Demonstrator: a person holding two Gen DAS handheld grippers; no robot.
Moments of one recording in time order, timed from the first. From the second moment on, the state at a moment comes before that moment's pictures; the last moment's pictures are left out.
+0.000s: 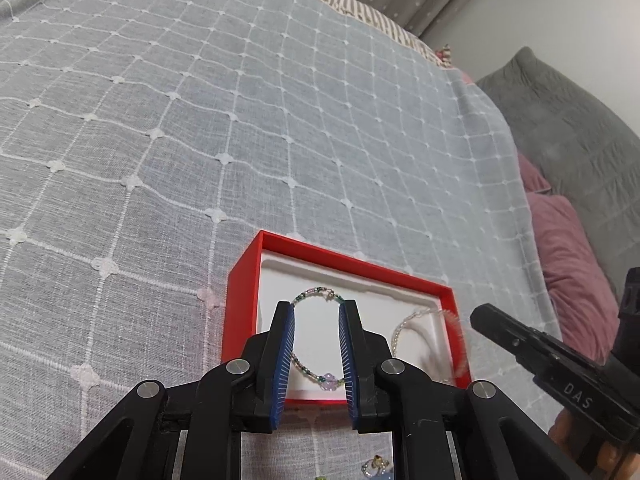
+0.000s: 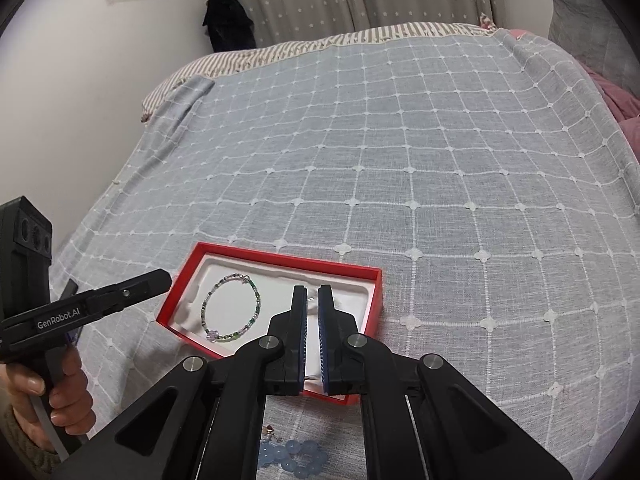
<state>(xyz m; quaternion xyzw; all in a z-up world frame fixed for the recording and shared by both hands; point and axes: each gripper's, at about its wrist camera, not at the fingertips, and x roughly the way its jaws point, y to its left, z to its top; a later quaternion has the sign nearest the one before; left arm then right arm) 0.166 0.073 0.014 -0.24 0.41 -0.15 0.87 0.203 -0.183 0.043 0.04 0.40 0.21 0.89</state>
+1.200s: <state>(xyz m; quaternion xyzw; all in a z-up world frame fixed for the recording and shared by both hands) 0.080 0.035 0.007 -0.12 0.47 -0.11 0.87 0.113 -0.195 0.060 0.05 0.46 0.24 0.86</state>
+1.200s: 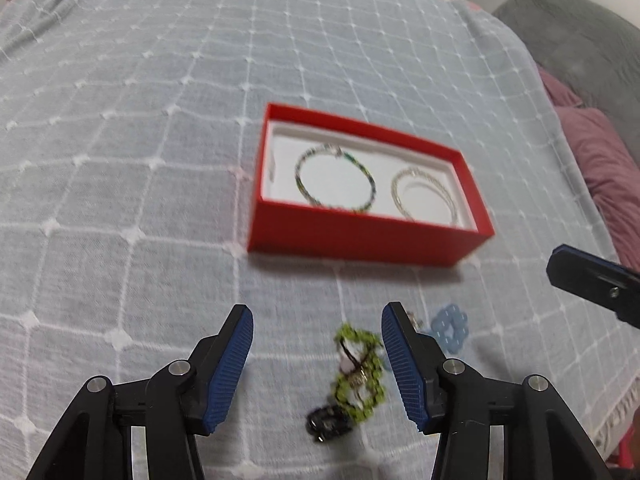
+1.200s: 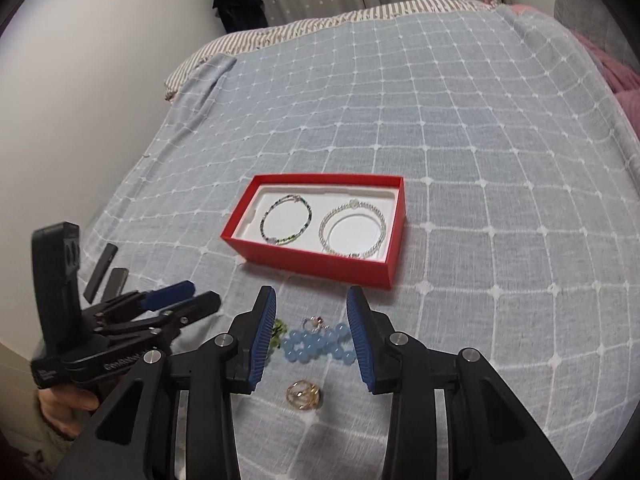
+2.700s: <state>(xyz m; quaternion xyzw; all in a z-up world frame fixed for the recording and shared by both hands) 0.075 0.002 -0.033 -0.09 0.53 -0.13 0.83 0.123 -0.193 -0.007 0.08 0.56 0.19 0.81</state>
